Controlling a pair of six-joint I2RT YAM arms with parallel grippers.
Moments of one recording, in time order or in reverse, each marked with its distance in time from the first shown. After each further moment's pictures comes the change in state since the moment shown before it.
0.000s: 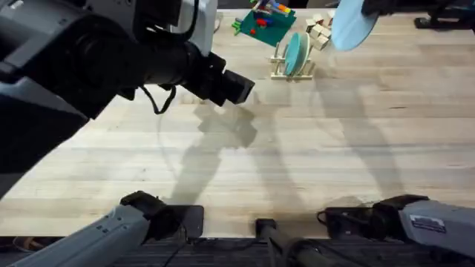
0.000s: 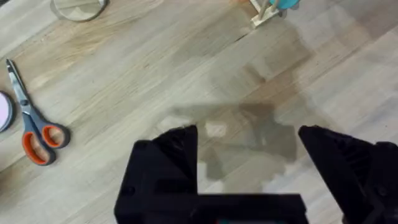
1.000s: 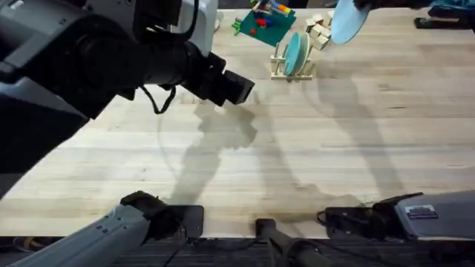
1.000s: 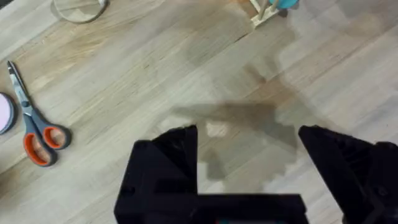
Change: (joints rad) left arm 0.000 0.000 0.000 0.001 0.000 0.008; right arm 0.001 0.201 0.169 -0.067 0.073 0.054
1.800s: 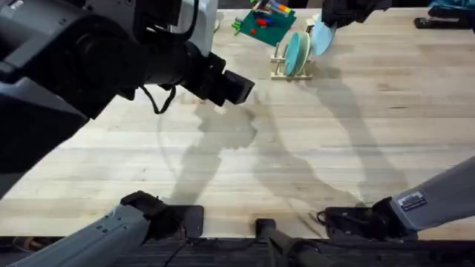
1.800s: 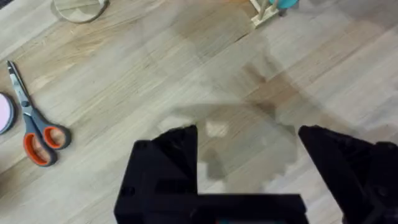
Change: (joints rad) left arm 0.000 0.000 0.000 0.000 0.000 0.000; right arm 0.017 0.219 0.000 0.103 0.010 0.013
